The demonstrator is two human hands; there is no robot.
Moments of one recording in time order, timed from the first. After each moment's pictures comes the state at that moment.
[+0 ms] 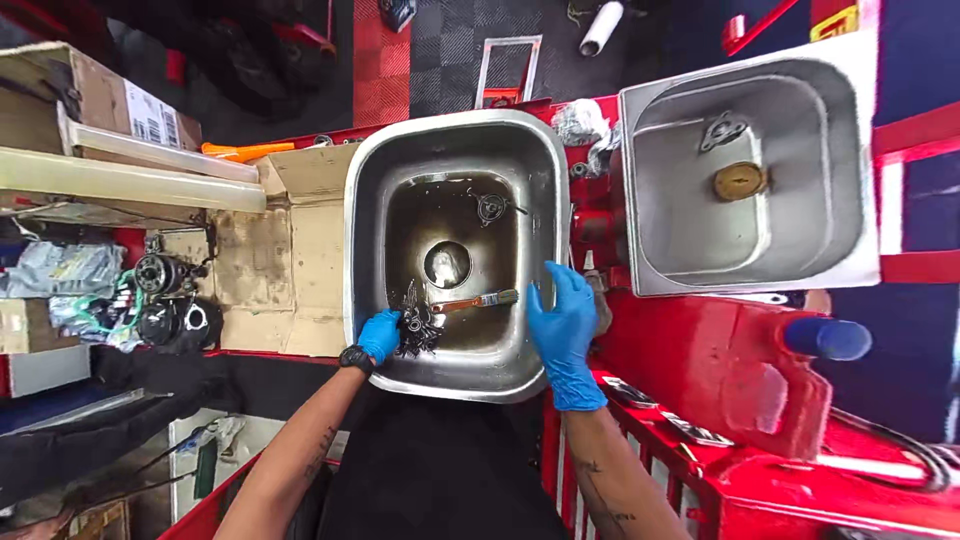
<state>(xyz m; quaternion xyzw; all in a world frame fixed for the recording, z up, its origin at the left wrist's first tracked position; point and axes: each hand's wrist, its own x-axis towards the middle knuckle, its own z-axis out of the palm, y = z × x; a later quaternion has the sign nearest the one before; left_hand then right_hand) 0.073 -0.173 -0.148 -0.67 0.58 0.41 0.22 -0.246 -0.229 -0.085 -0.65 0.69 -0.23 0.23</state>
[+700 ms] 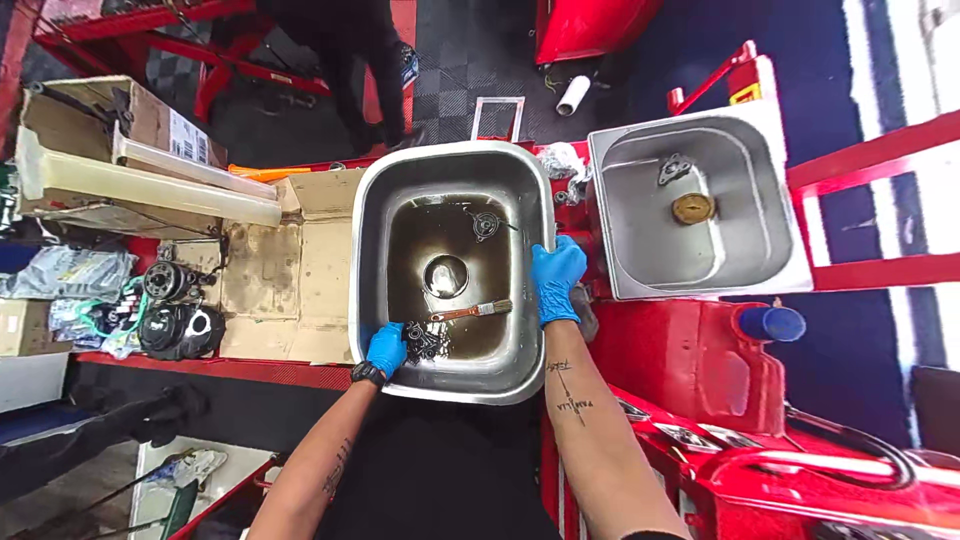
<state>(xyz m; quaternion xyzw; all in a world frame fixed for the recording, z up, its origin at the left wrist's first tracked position) 0.060 -0.144 -0.156 -0.72 0.56 0.38 0.15 -0.241 -0.325 -0.101 -0.47 0.83 -0.16 0.26</state>
